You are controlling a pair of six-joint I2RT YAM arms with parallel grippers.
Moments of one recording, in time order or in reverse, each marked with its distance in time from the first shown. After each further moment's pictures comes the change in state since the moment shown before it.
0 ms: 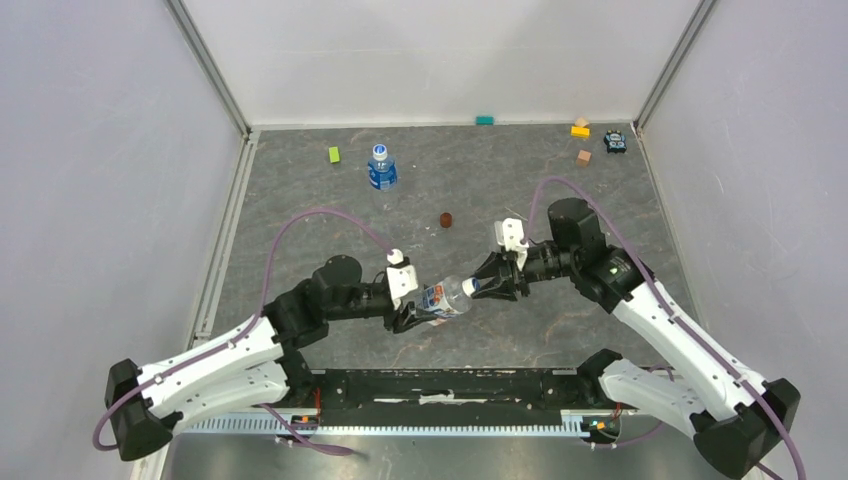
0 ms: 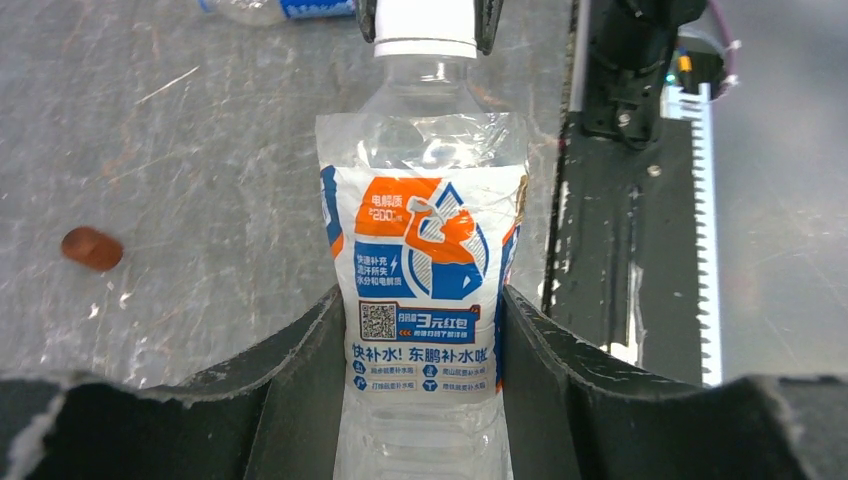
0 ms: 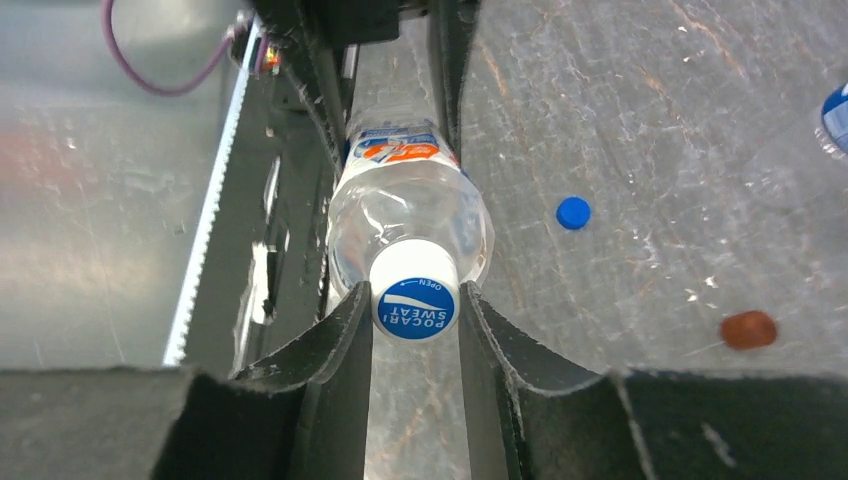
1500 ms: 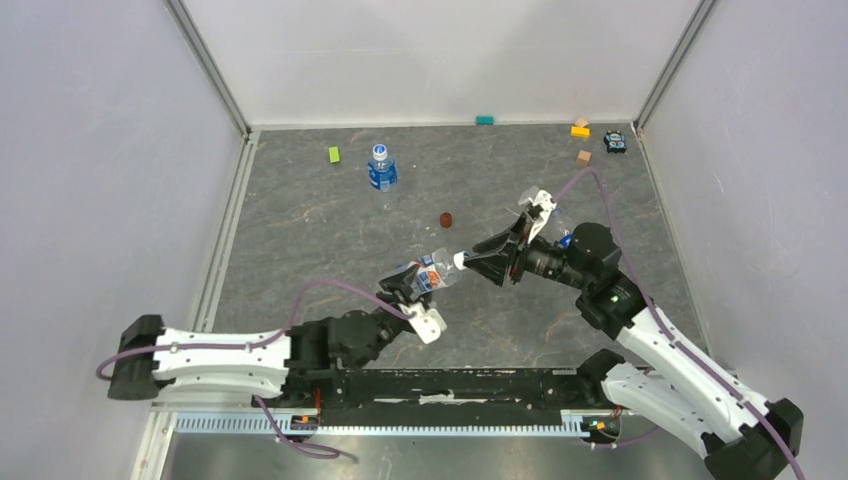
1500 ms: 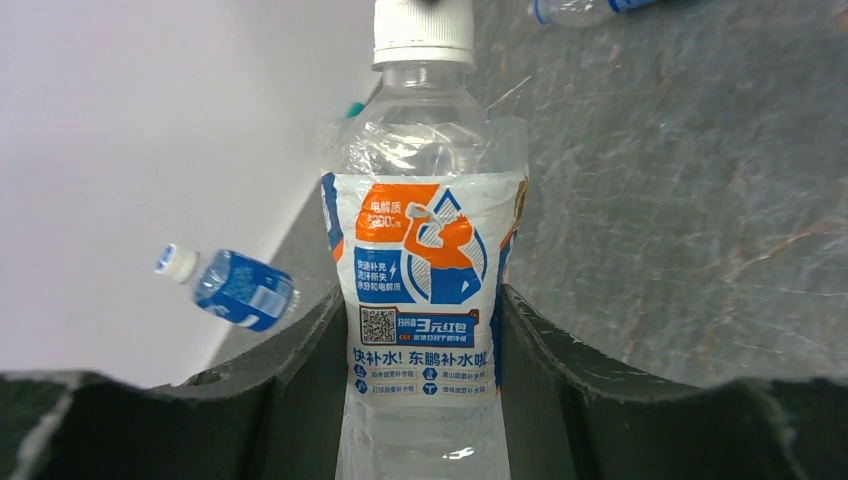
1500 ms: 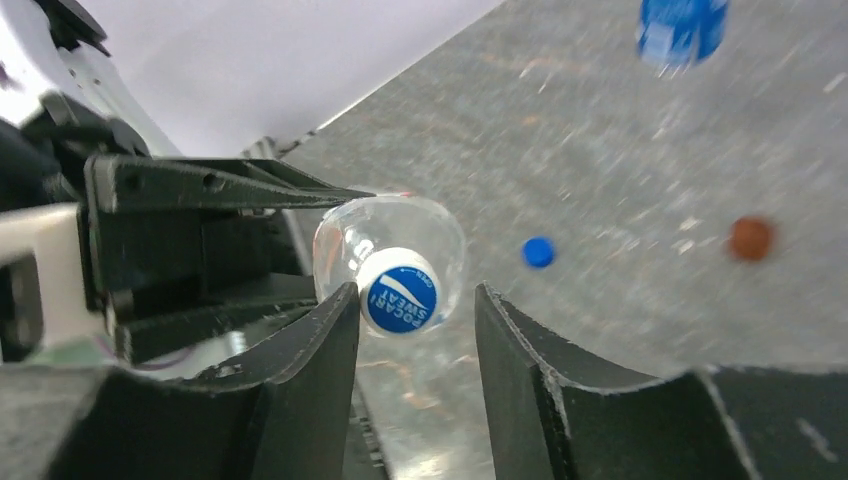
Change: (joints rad) left arm -0.528 0.090 -0.156 0.452 -1.135 0.519; right arm 0.018 -0.142 -0.307 0.657 0.440 0.969
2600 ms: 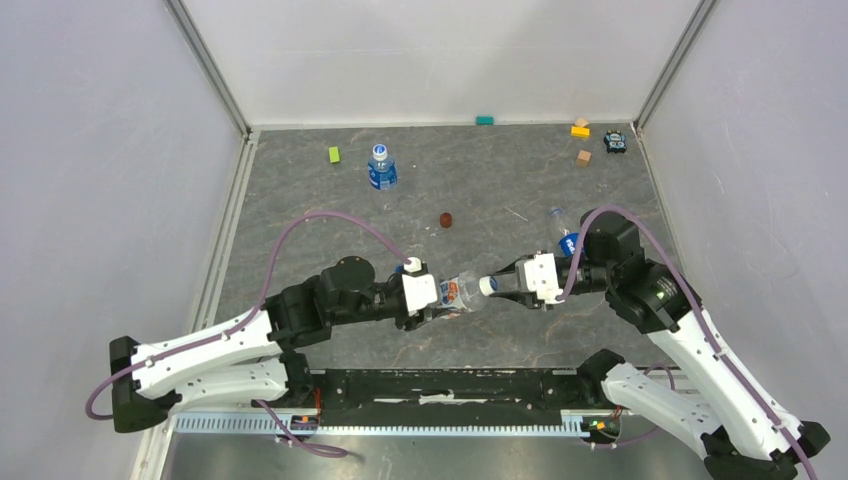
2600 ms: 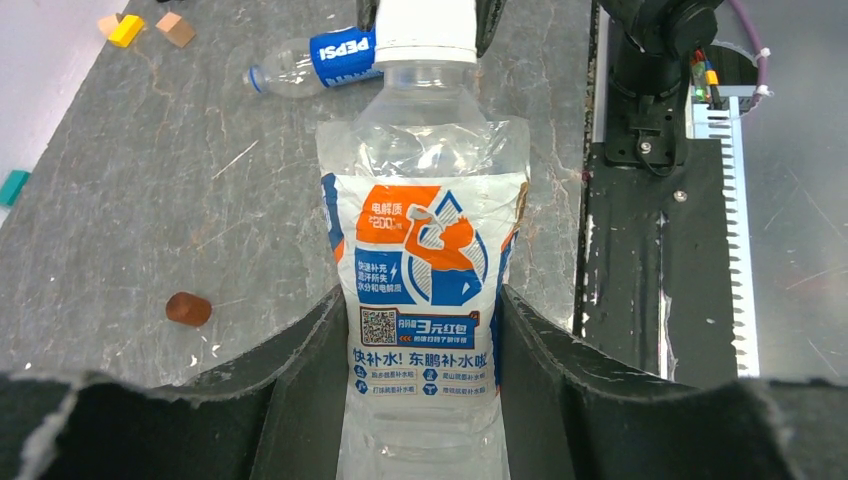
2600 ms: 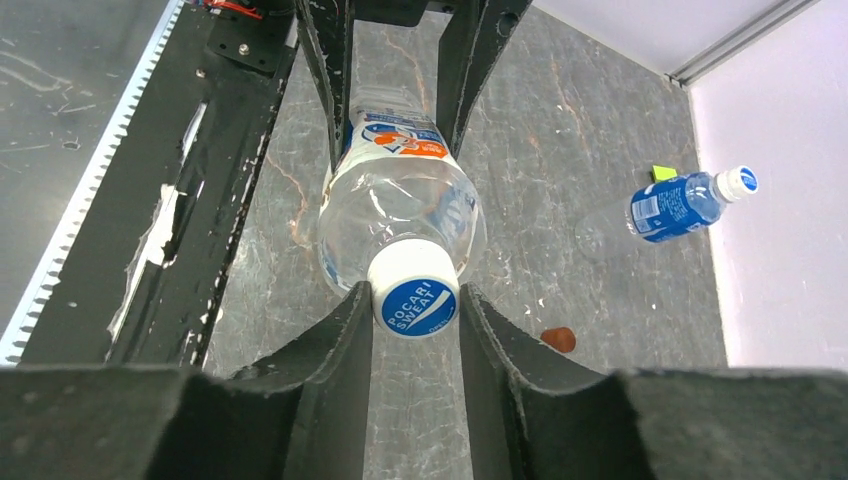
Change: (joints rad) left arm 0.321 -0.030 0.336 -0.548 0.893 -0.401; right arm -0.006 -0.015 0.412 -0.837 -0.359 -1.299
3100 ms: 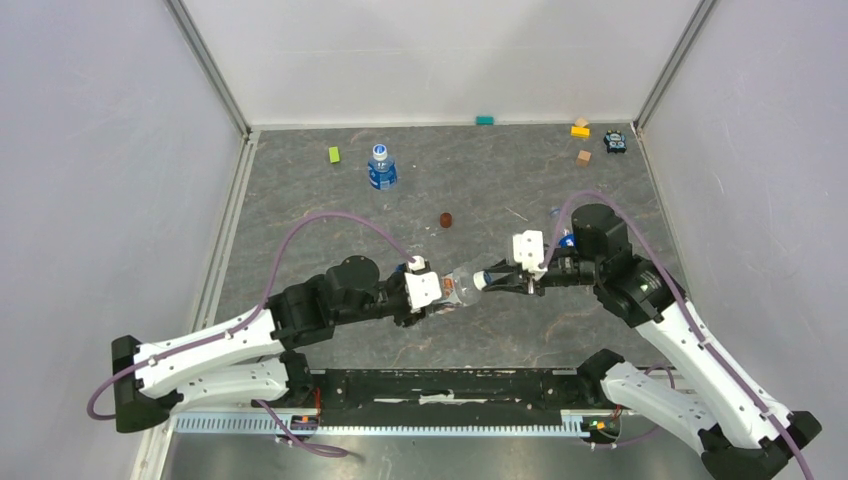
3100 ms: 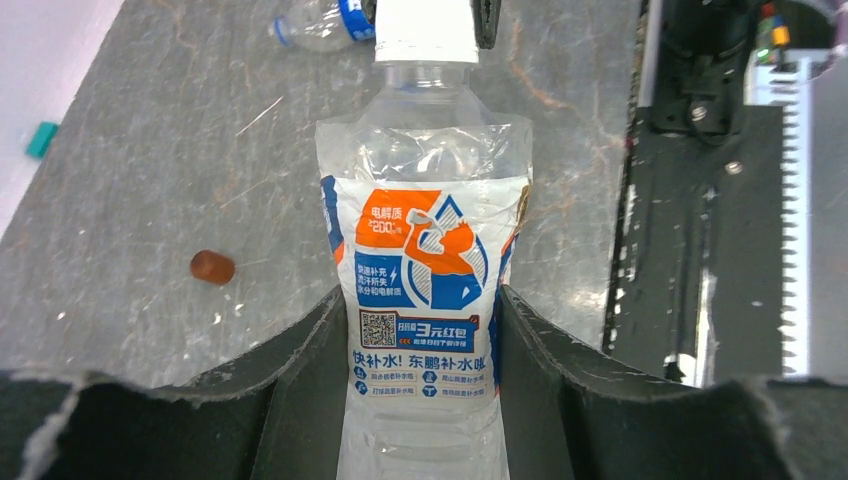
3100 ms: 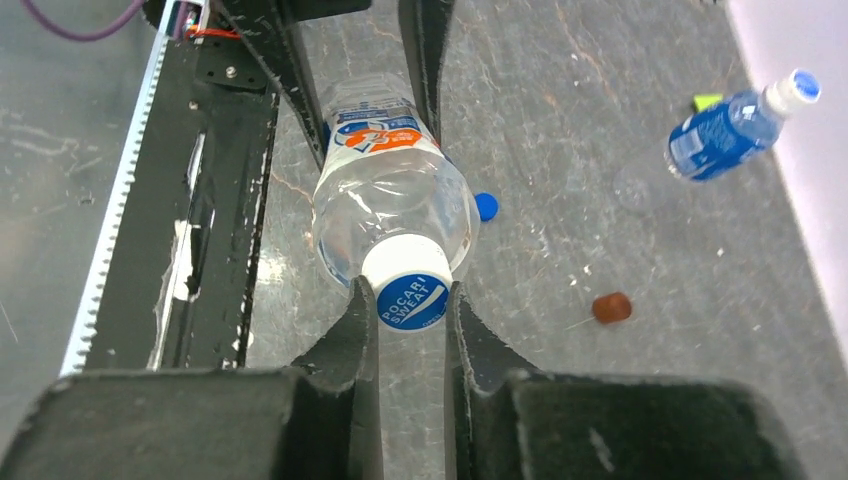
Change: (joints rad) left arm 0.010 0.011 -0.001 -0.034 -0.045 0.016; right arm -0.006 0.044 -0.039 0.084 0.033 0.175
